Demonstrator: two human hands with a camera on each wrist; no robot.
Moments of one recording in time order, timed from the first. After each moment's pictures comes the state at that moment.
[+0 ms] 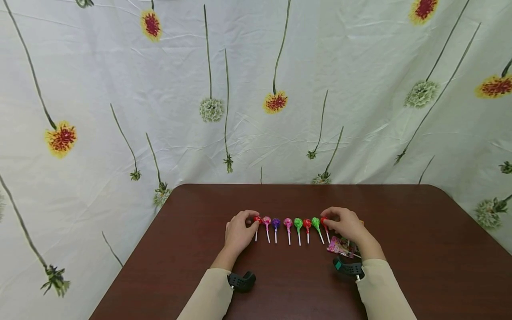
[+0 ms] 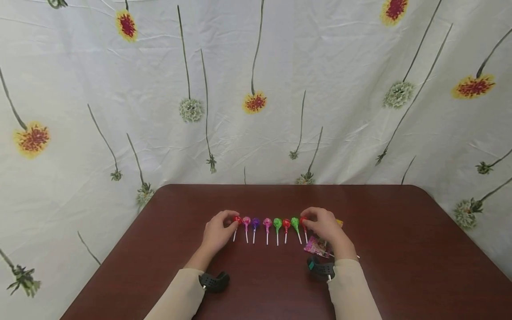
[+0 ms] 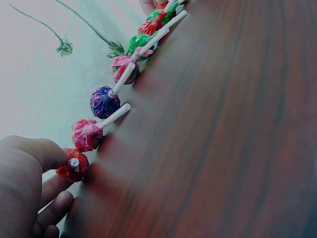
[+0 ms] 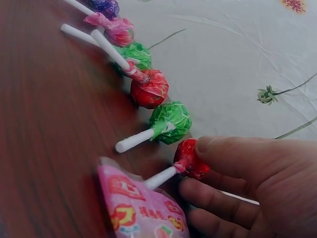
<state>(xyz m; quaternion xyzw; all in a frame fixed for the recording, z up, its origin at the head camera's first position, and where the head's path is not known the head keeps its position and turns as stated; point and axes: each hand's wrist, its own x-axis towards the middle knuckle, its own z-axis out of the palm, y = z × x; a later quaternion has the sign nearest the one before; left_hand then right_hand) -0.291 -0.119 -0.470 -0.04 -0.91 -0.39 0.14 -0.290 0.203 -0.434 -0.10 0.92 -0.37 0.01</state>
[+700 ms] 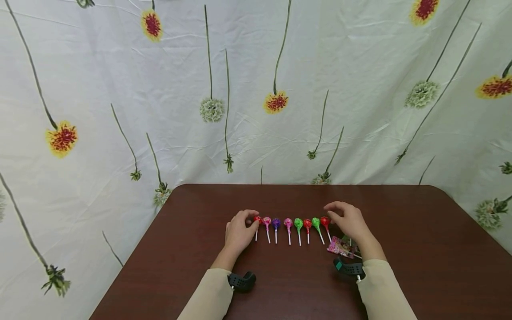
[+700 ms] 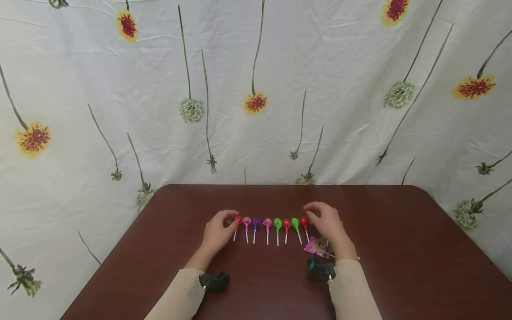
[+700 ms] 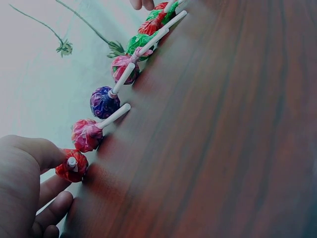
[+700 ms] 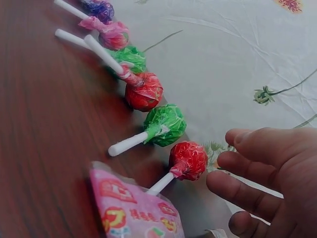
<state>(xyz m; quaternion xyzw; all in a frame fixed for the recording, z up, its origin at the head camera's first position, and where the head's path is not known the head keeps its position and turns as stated) -0.289 -0.118 -0.466 -0.03 -0.90 -0.41 0.13 -0.289 0.206 -0.429 -0.08 0.92 -0.38 -0.06</state>
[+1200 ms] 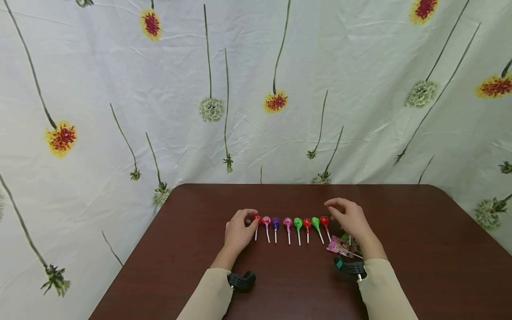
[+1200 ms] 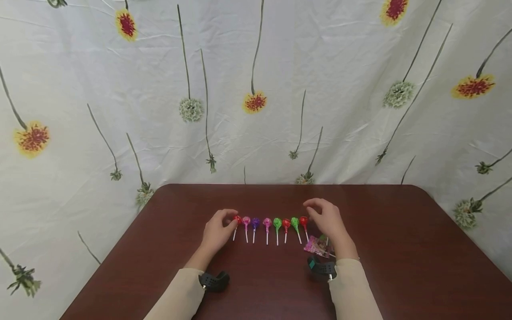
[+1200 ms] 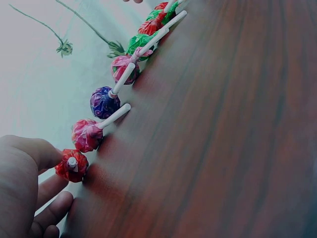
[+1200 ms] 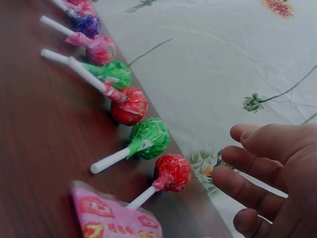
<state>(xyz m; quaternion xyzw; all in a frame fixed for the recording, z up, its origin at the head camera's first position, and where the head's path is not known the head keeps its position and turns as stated) -0.289 -0.119 -0.468 -0.03 -0.90 -0.42 0.14 -0.288 0.207 -0.423 -0.07 0.91 -0.41 -0.07</state>
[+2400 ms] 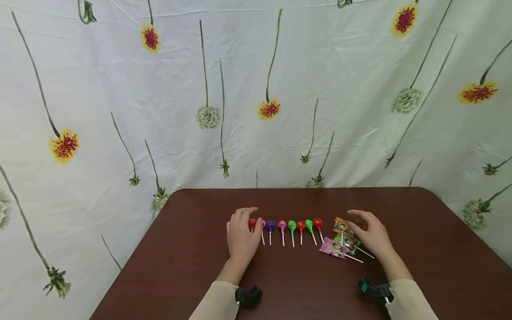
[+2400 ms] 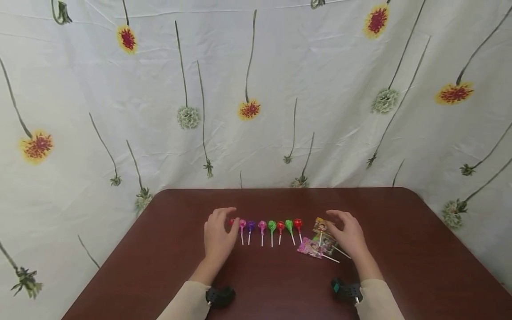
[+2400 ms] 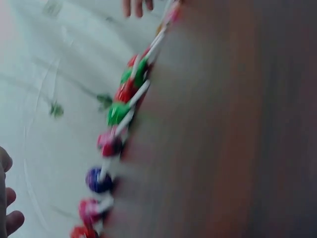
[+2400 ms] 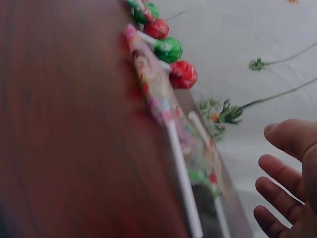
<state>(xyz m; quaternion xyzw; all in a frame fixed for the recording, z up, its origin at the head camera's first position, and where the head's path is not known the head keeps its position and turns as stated) -0.259 -0.081 -0.448 -0.08 -0.86 -0.33 0.38 -0.247 0.266 -0.439 -0.06 0.91 -0.38 -0.15</state>
